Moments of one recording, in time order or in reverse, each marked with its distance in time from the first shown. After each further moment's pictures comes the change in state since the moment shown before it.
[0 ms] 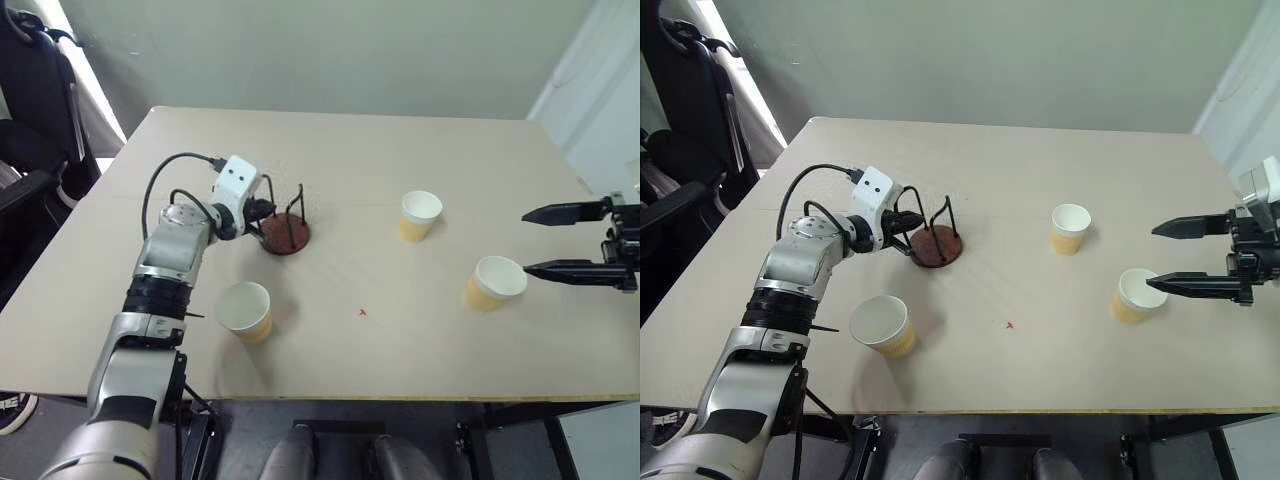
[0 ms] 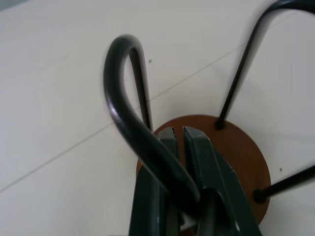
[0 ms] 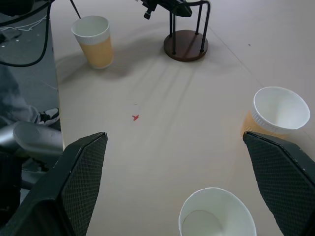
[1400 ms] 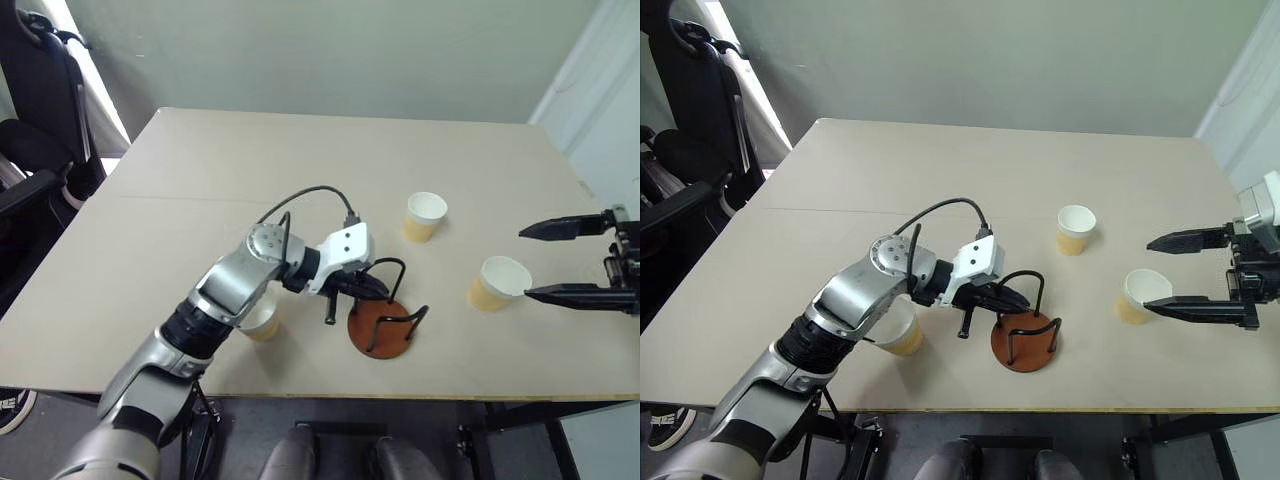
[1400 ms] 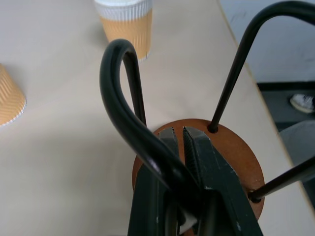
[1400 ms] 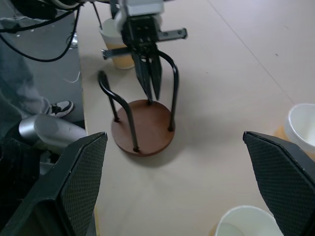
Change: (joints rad) left arm 0.081 -0.035 -0.401 -0.524 -0.165 0.036 -0.474; right arm 0.141 -0.013 -0.119 -0.179 0.083 0.046 -0.017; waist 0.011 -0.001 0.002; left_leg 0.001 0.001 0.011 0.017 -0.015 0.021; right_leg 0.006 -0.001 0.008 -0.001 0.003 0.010
